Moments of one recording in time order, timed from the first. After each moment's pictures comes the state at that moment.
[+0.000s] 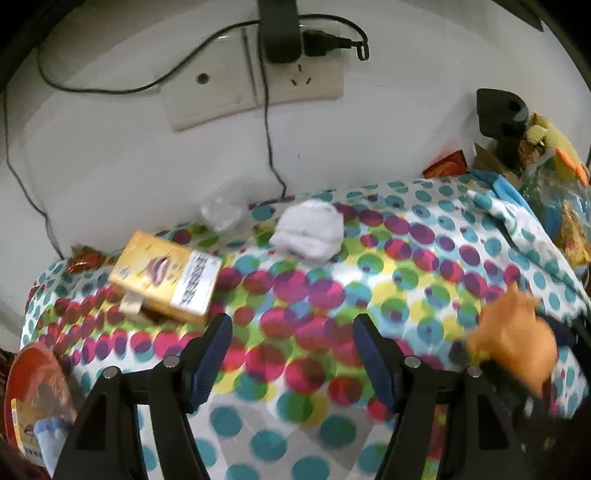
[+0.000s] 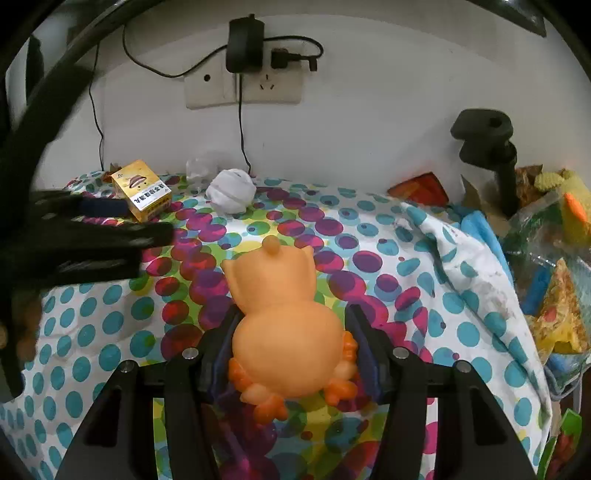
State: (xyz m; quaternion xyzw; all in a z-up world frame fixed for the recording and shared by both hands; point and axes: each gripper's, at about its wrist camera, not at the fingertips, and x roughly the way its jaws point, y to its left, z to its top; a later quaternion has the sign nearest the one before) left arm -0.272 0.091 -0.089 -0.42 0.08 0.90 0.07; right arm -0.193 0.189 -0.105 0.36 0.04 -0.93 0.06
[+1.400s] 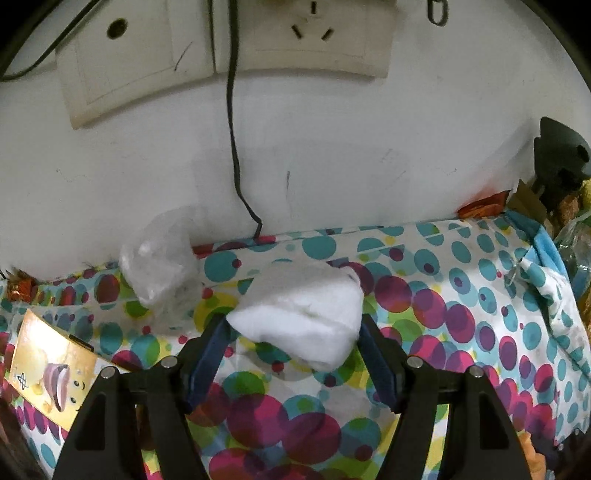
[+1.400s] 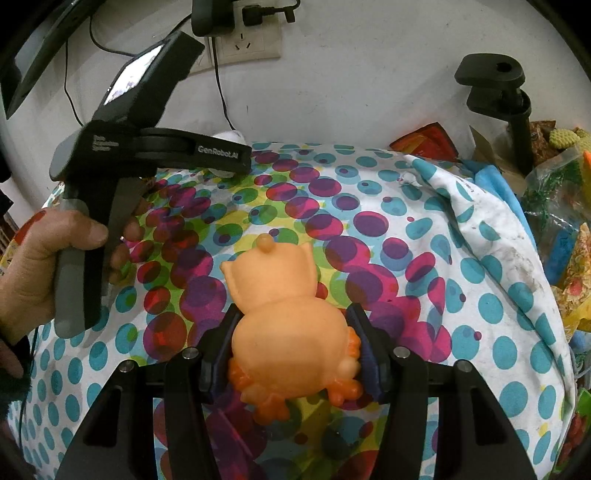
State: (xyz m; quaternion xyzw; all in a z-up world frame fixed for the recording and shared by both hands) left arm -0.376 0.106 -0.123 -0.44 0.04 0.90 0.08; right arm -0.217 0.186 -0.127 0.43 0.00 -0.90 0.06
